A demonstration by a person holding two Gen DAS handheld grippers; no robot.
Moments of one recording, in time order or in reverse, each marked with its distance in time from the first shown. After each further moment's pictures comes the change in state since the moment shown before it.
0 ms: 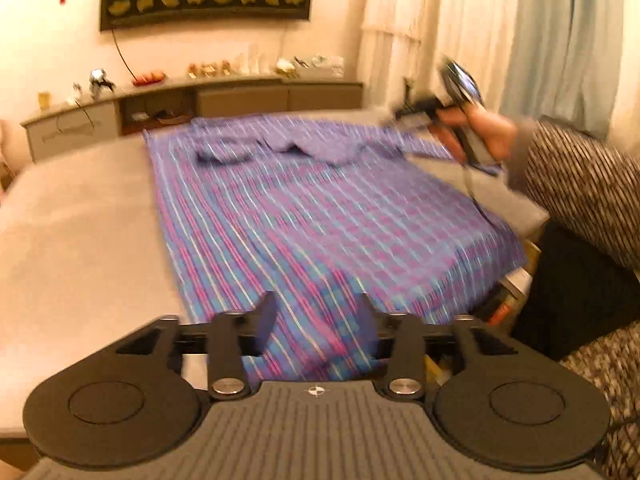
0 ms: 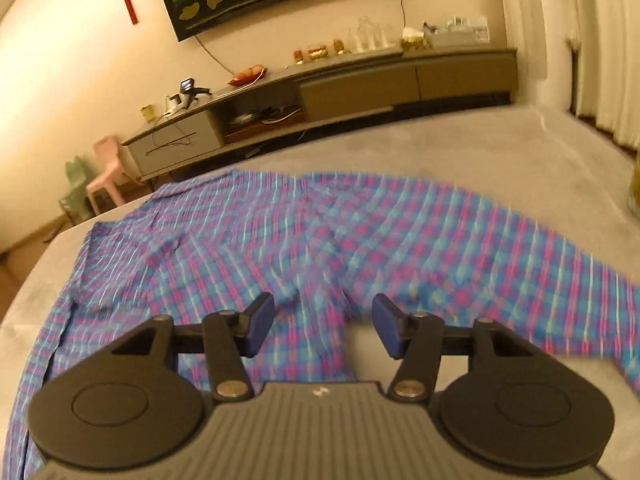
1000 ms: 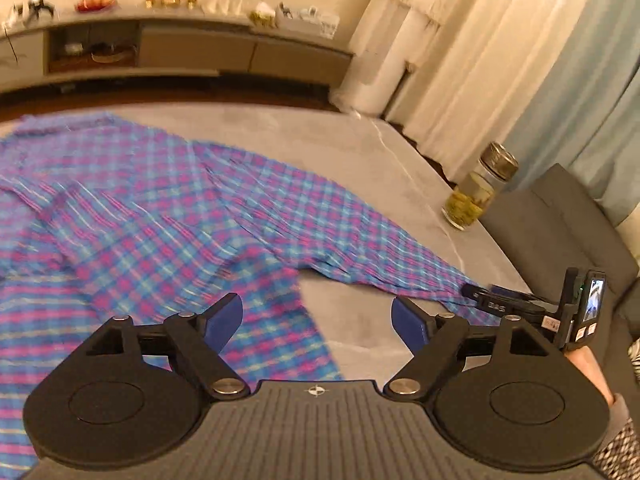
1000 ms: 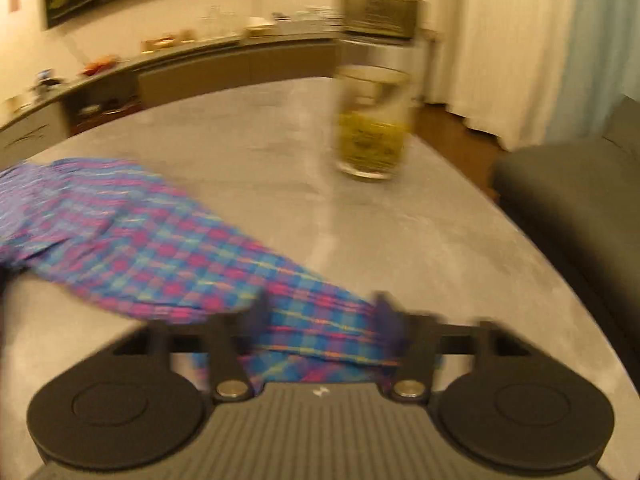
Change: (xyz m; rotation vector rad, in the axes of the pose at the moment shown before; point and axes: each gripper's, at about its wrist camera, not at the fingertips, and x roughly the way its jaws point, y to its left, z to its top) left arm 0.345 -0.161 0.244 -0.260 0.205 -0.174; right arm -0.058 -0.177 -0.018 0.025 0.011 -0.420
